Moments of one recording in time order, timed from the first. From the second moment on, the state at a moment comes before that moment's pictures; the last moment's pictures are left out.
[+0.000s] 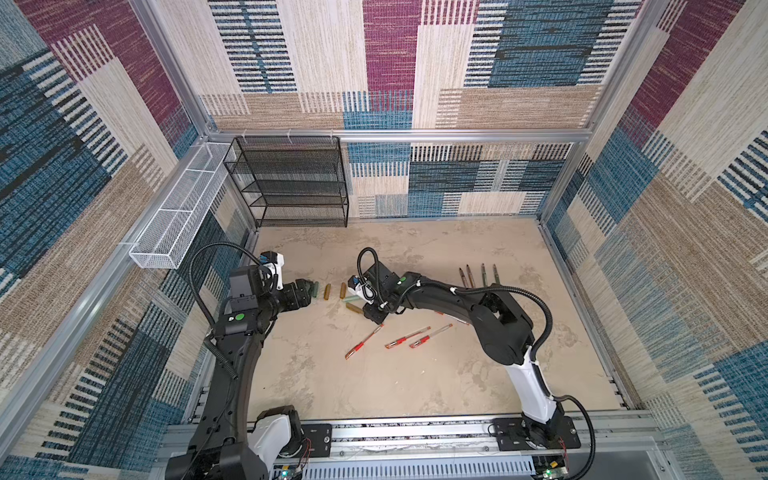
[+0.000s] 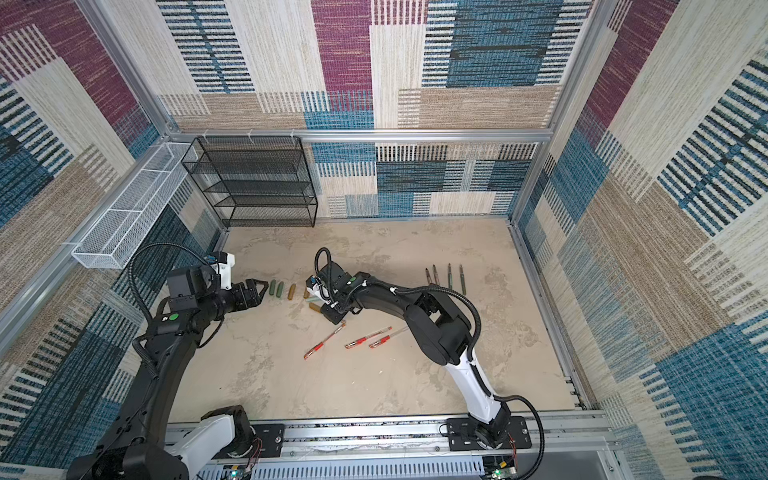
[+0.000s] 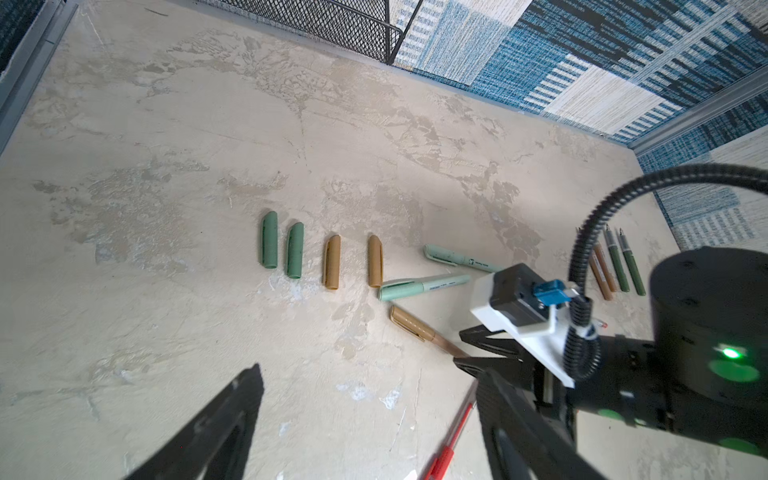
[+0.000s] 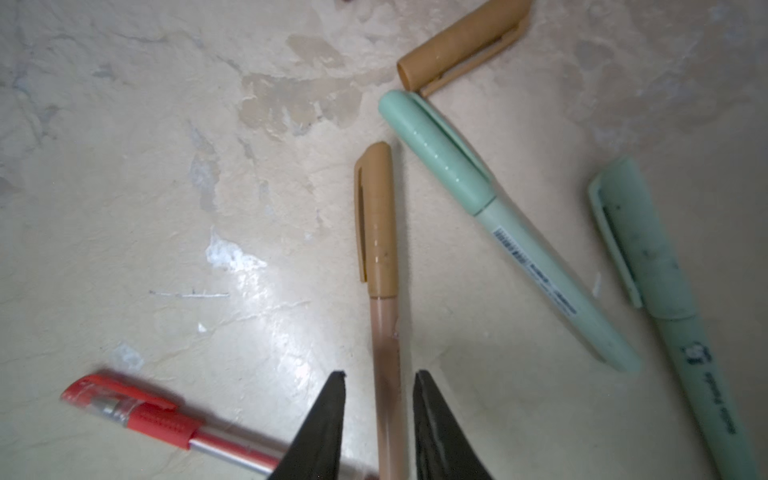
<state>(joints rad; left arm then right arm) 0.18 1.03 0.87 -0.52 0.42 -0.12 0.86 2.21 1.70 -0.56 -0.13 -0.10</state>
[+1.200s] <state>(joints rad) 0.18 1.04 0.83 -0.45 0.65 -0.21 0.86 1.91 1.47 -0.34 -0.22 0.10</state>
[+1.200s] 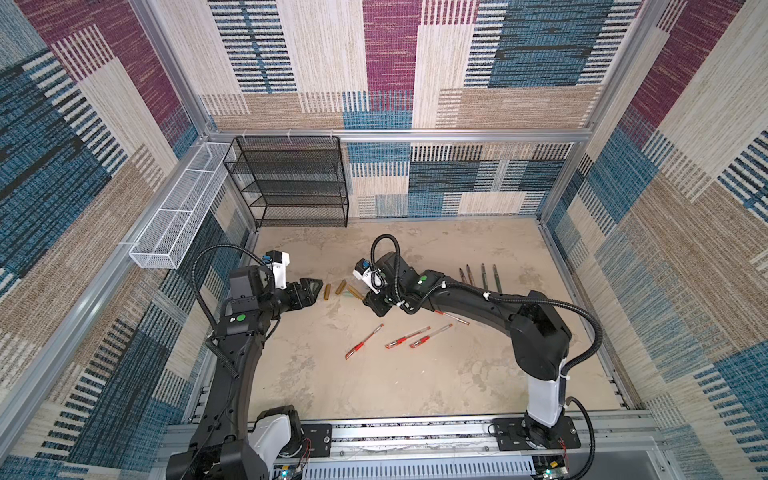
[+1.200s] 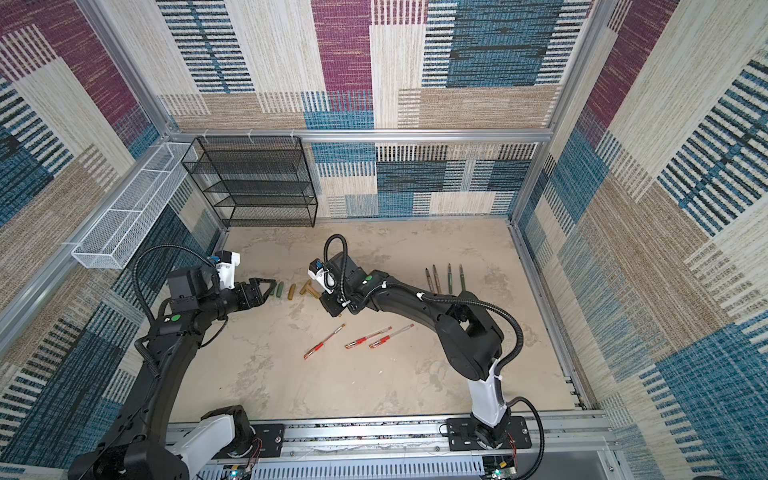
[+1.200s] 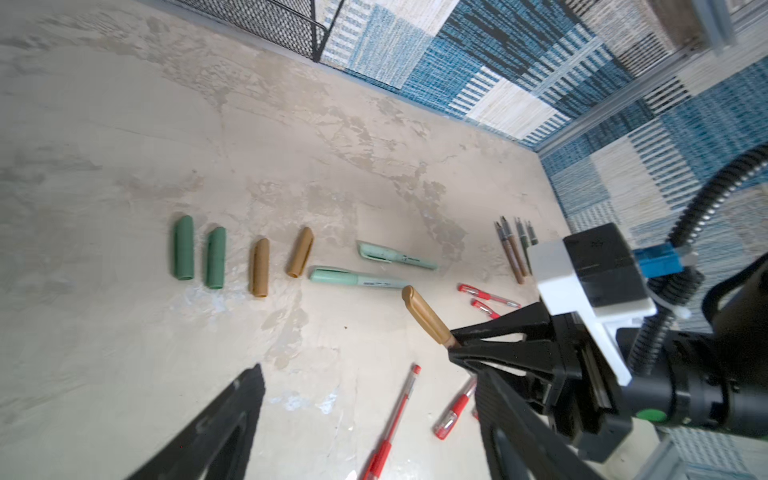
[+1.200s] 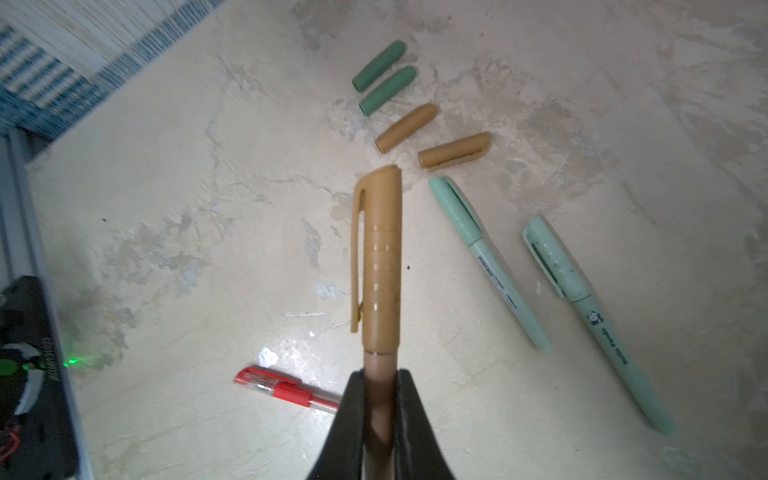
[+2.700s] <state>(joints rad) 0.11 1.06 0.71 -0.22 0.89 -0.47 1.00 1.91 1.37 0.10 -0.27 0.35</state>
